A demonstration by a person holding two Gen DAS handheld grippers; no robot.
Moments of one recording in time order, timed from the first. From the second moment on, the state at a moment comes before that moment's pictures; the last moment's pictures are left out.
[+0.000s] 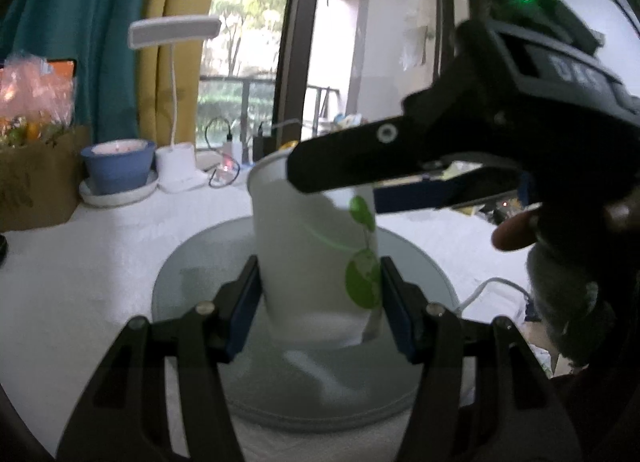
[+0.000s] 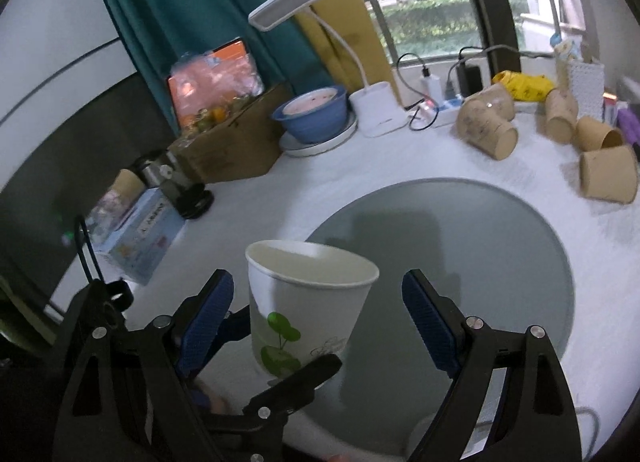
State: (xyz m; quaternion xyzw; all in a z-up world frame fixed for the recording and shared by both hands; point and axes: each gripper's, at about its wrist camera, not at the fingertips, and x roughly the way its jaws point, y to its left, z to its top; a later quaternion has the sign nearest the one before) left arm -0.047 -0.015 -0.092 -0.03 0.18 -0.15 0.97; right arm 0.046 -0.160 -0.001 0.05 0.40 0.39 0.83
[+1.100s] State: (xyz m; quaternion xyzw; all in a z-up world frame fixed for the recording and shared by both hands) left arm -0.039 -0.020 -0.096 -0.01 0.23 -0.17 0.96; right arm 0.072 -0.169 -0.009 0.08 0.40 0.38 0.83
